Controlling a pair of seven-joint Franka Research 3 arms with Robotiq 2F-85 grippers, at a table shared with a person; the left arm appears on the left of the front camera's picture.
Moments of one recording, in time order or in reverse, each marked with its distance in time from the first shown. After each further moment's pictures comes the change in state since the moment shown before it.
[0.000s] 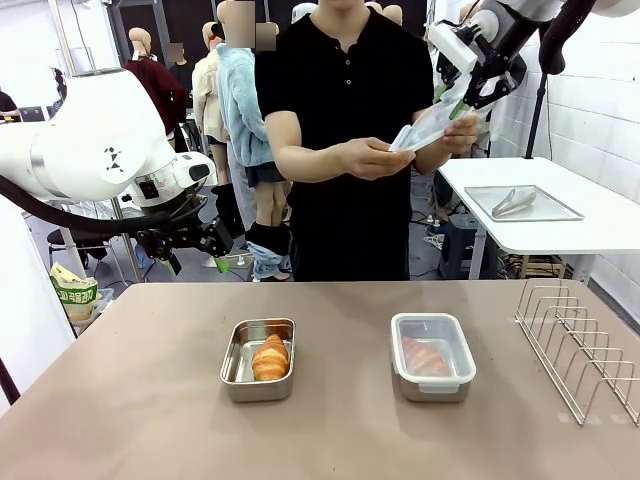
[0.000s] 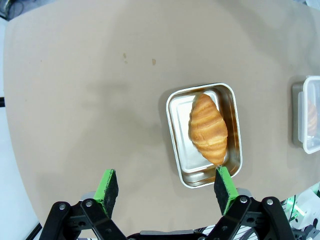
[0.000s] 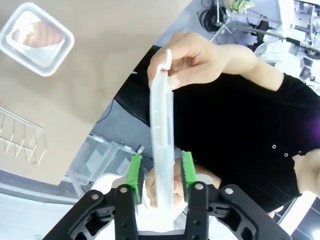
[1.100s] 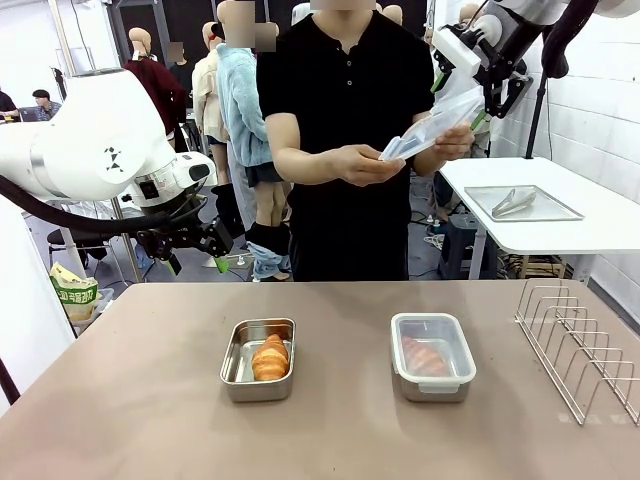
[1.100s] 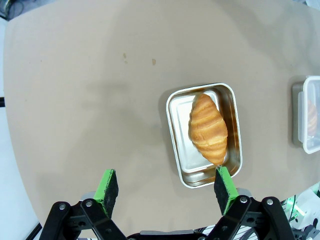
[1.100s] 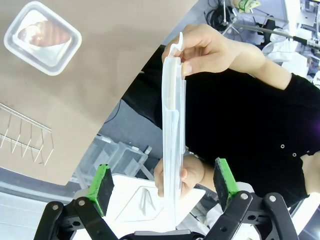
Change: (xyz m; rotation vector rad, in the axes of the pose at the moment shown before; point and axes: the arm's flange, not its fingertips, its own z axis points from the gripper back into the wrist) left arm 0.000 0.000 0.000 0.000 0.000 0.000; right arm -0.006 0.005 -0.004 0.030 -0.006 -0.020
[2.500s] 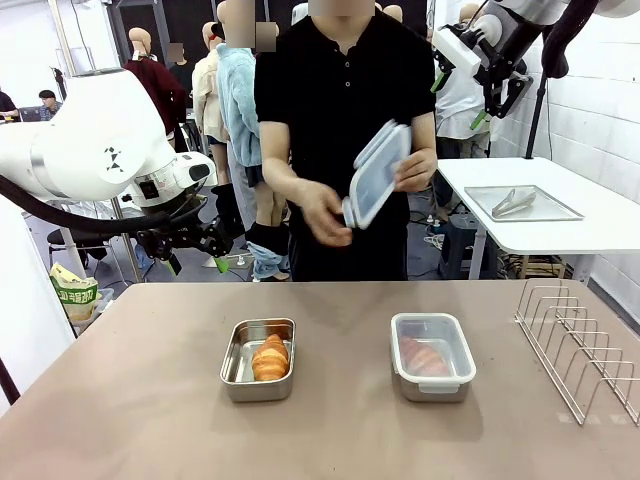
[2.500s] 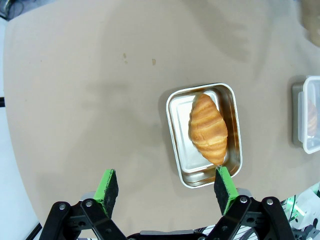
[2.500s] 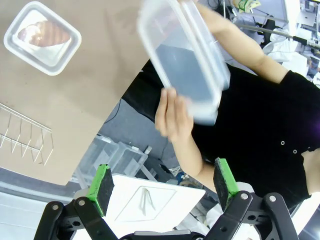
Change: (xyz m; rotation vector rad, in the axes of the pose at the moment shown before) left arm 0.000 0.000 0.000 0.000 0.000 0.000; right arm 0.000 0.000 0.000 0.000 0.000 0.000
